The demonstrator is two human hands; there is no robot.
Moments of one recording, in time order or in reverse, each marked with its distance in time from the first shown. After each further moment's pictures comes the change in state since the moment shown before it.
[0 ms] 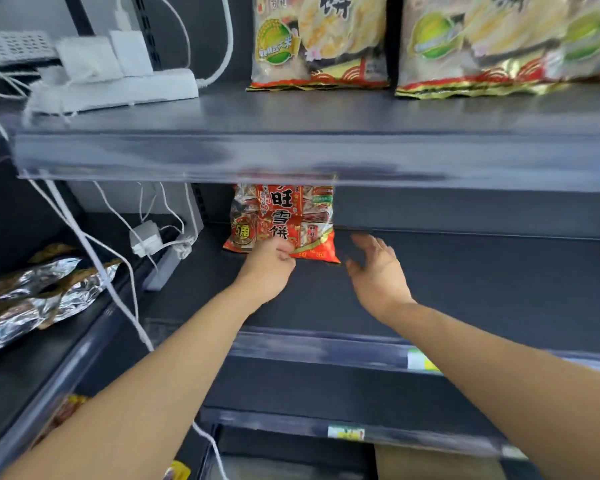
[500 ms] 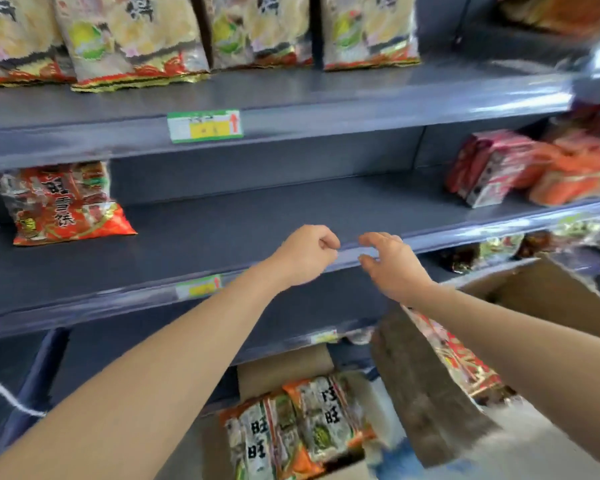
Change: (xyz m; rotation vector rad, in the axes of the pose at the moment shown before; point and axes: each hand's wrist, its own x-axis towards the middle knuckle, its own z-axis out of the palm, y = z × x) left_hand -0.216 0.272 0.278 0.117 -0.548 0.356; right_hand -0.209 0.242 -0.325 -0.281 -0.007 0.239
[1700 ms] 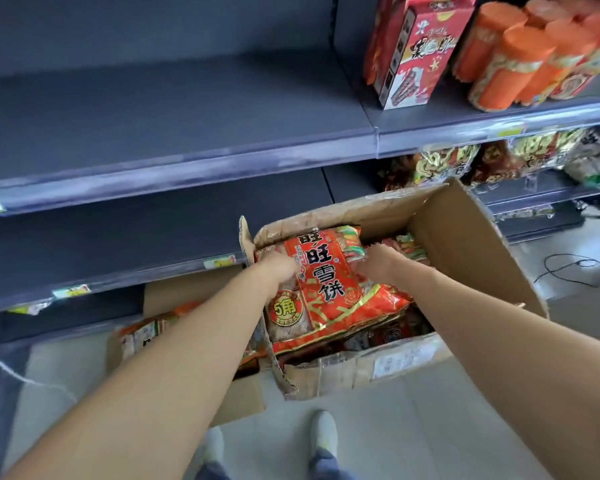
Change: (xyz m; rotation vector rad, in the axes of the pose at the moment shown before) left_hand 0.124 0.047 0.330 -0.405 -0.090 -0.954; right_hand 0.005 0.346 -0.003 0.043 -0.678 0.484
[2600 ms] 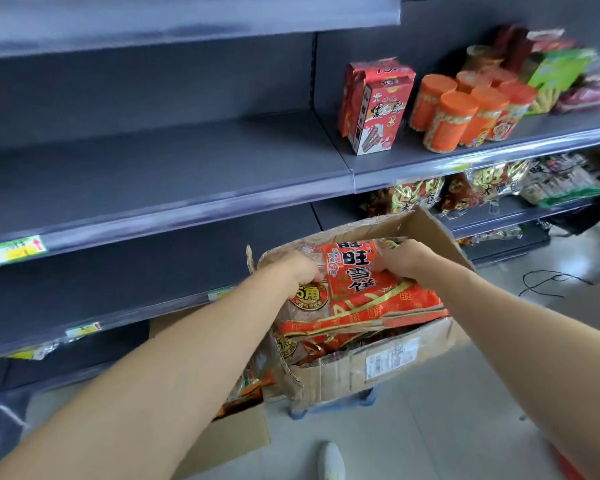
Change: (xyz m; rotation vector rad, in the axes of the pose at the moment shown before) left_hand -0.072 0.030 -0.001 0.179 -0.009 0.227; right_hand -0.102 0.002 -0.052 0.206 0.240 0.143
